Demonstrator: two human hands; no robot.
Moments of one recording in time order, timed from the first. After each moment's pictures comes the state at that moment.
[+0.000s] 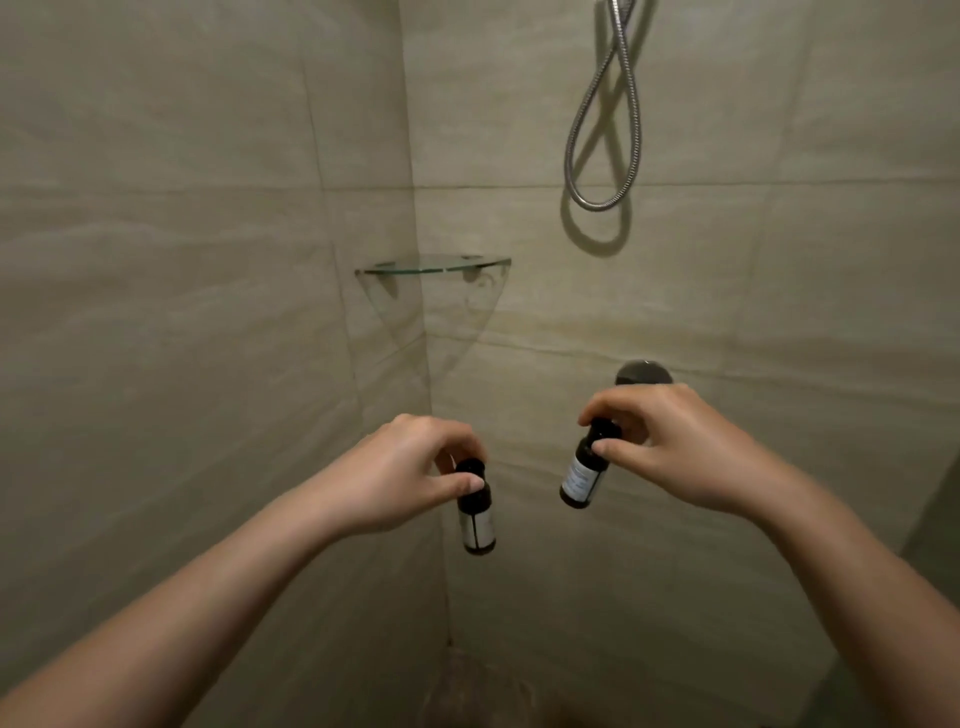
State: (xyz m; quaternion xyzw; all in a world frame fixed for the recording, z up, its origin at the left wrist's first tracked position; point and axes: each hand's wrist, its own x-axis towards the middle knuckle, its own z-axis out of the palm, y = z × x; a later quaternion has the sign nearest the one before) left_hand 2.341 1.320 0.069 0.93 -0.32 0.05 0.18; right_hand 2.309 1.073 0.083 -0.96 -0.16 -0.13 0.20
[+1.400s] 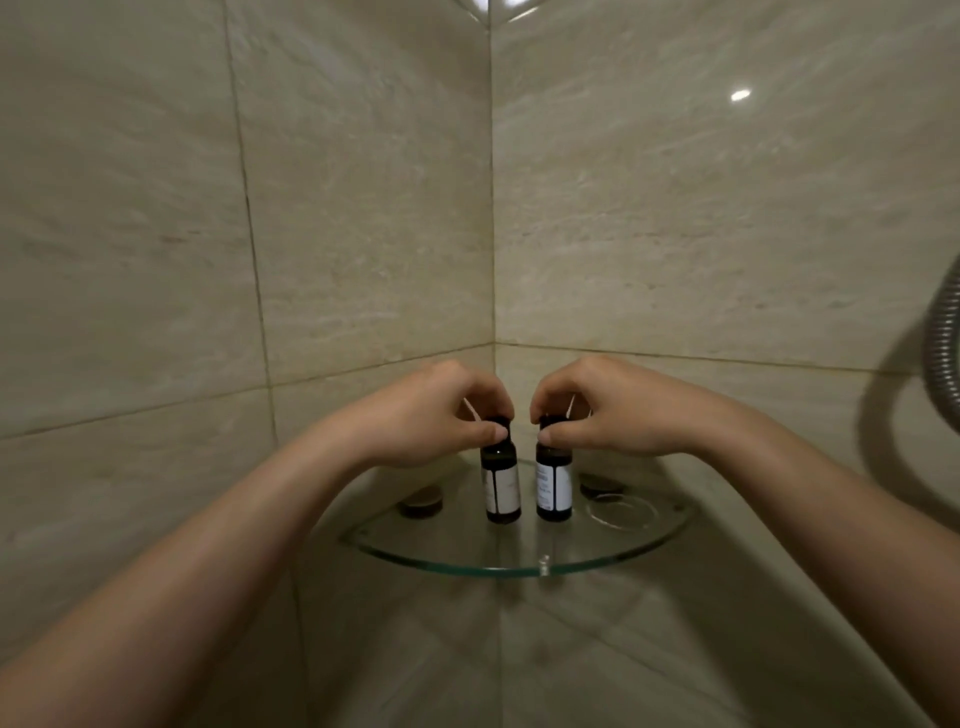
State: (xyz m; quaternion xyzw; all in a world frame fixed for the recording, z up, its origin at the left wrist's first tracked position) left_hand 2.785 1.342 0.213 0.94 -0.25 0.15 0.15; right_hand 2.811 1.151 0.217 -0.92 -0.36 -0.13 0.12
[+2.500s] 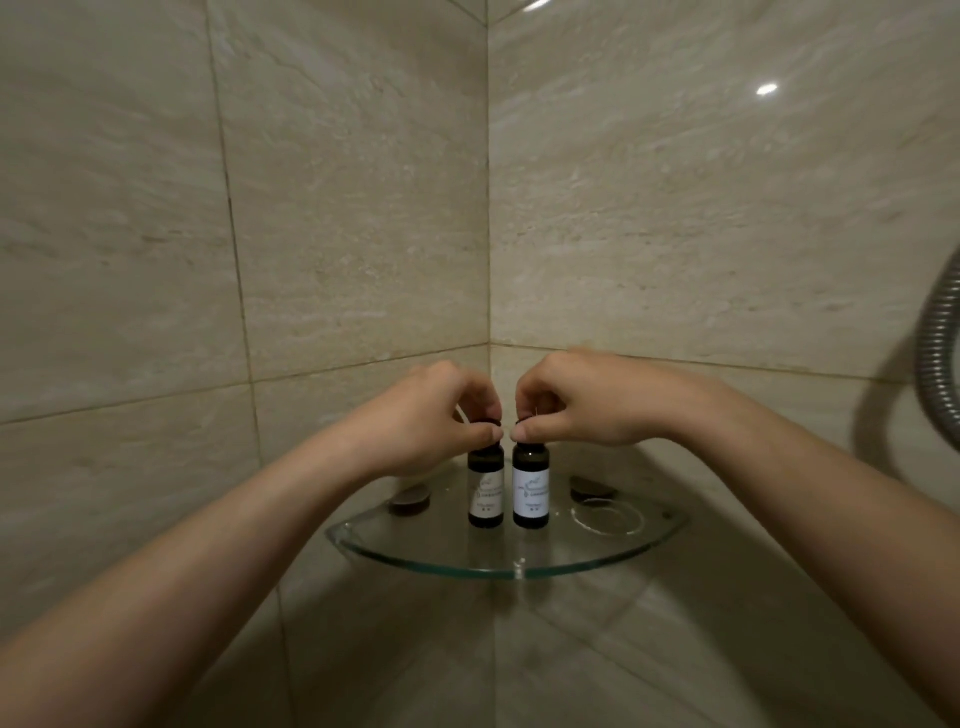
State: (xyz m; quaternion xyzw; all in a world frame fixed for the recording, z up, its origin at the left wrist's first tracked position) left_hand 2.774 1.320 0.208 0.95 -0.16 0.18 0.17; right_hand 2.814 1.153 0.229 -0.92 -0.38 -0.10 0.05
